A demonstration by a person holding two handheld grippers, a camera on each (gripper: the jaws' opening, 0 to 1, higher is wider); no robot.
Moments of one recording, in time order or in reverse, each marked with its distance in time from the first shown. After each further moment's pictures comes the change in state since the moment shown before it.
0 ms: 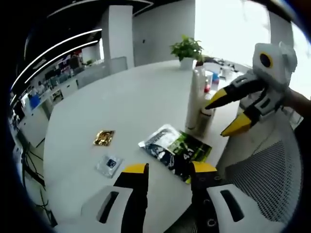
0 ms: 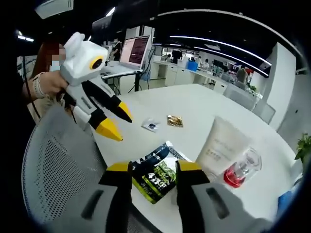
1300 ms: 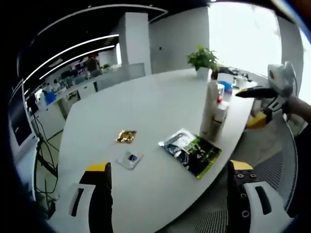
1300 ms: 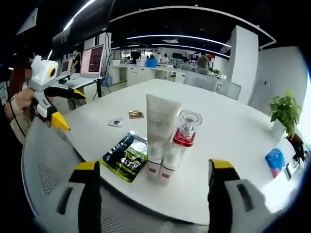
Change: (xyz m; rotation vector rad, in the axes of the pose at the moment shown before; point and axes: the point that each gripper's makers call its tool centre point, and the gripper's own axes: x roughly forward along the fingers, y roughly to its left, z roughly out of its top) left arm -0.037 0.032 -0.006 -0.085 -0.040 0.130; right arm -0.052 -0.047 -0.041 0.219 0.037 -0.276
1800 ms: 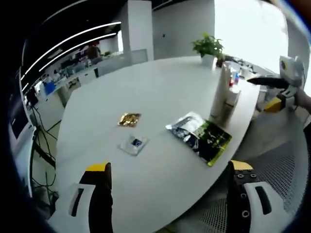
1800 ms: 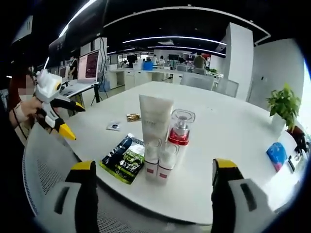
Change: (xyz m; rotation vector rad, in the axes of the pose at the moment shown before) left arm 0.024 0.020 -0.032 -0.018 0.132 0.003; right arm -0.008 -0.011 0.002 0.048 -0.054 -0.004
